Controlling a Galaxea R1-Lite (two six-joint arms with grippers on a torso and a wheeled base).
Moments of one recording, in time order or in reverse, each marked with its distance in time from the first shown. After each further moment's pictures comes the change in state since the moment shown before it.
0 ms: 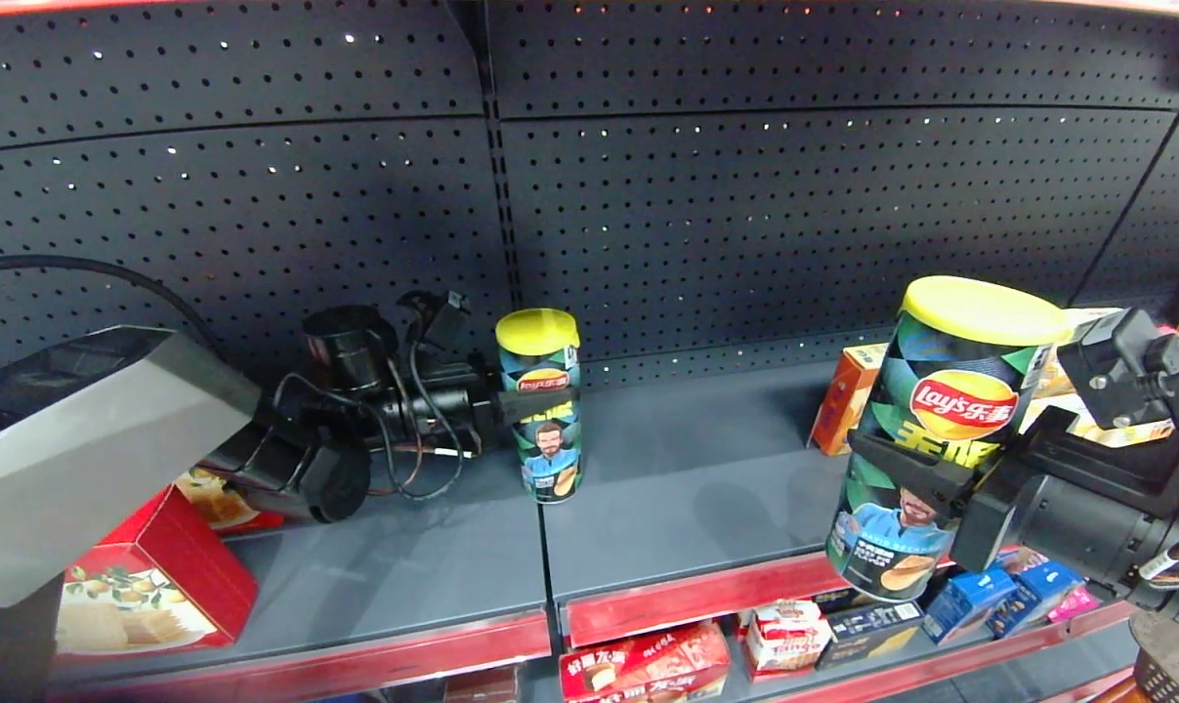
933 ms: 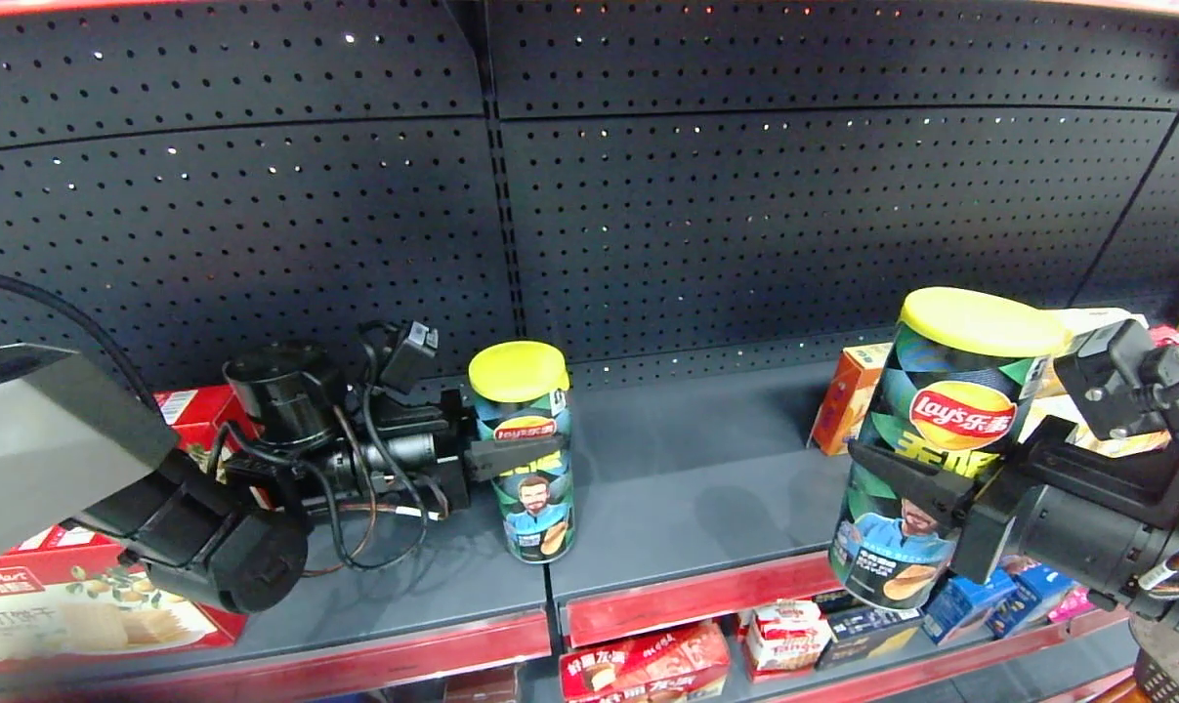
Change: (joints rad) left arm -0.033 -0.187 0.374 -0.179 0.015 0.000; right arm 0.000 -0.003 0.017 0.000 -0.001 0.000
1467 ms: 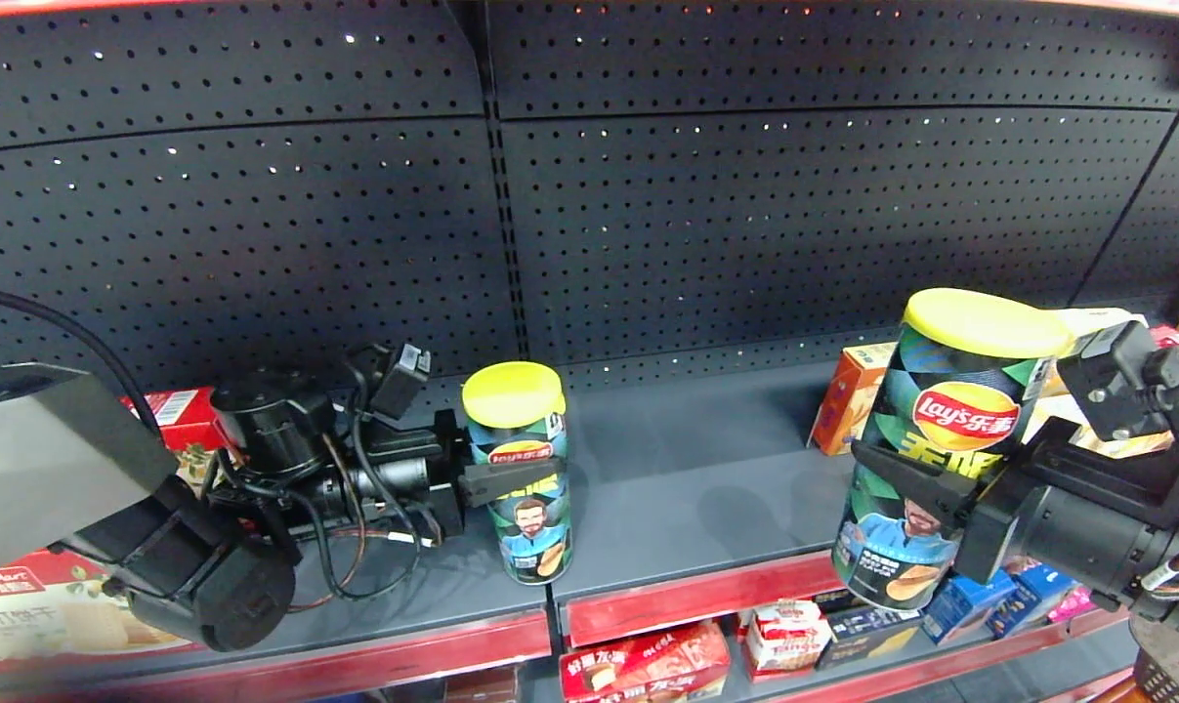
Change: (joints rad) left arm -0.007 -0.005 0.099 -0.102 0.009 -0.002; right arm -0.006 -0.003 0.005 0.000 0.000 -0.001
